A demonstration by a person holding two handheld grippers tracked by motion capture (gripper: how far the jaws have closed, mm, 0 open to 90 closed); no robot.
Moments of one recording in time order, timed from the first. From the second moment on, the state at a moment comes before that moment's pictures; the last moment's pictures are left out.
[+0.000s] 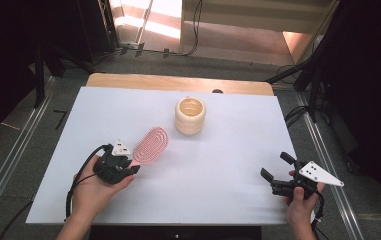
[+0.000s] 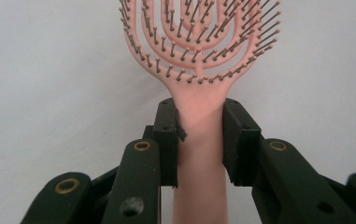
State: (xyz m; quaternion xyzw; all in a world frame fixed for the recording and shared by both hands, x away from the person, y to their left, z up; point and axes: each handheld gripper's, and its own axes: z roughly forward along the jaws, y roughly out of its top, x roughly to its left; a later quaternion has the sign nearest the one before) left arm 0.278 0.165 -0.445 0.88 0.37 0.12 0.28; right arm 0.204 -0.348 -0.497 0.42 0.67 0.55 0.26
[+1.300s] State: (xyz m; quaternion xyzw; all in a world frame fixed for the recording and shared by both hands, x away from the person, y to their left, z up) left arm 0.280 0.135 -0.428 0.83 0.34 0.20 0.41; right arm 0.249 -0.264 -0.428 0.39 0.68 0.59 0.17
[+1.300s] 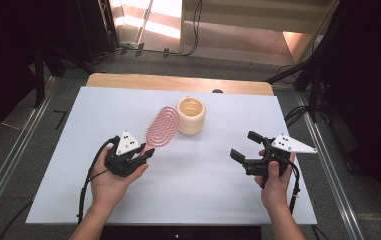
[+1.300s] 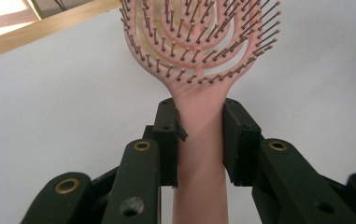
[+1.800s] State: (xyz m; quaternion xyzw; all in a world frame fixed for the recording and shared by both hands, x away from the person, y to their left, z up) left arm 0.281 0.120 -0.427 0.81 0.32 0.21 0.44; right arm 0.266 -0.231 -0.417 0.38 0.68 0.61 0.14
